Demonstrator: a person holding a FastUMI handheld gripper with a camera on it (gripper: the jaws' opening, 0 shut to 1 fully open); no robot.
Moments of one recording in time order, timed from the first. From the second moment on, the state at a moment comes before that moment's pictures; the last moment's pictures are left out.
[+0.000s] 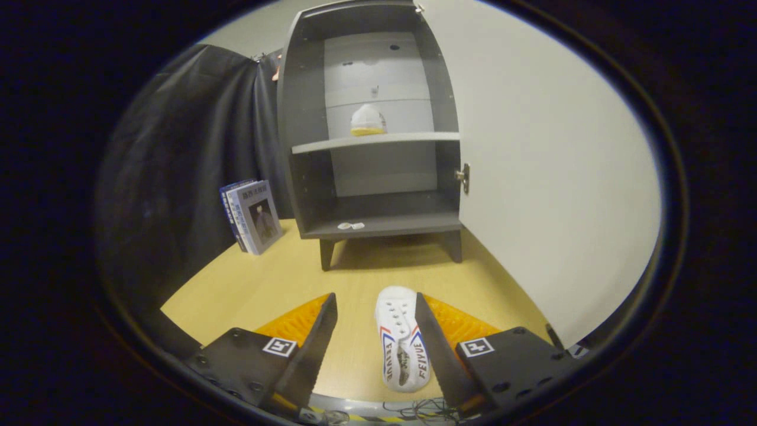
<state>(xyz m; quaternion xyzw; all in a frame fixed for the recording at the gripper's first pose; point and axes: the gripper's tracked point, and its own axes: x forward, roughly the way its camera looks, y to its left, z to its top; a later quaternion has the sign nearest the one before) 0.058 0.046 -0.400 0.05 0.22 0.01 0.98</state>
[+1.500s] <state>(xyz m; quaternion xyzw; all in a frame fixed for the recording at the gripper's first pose) 0.064 0.045 -0.530 0.08 0.34 -0.03 0.94</state>
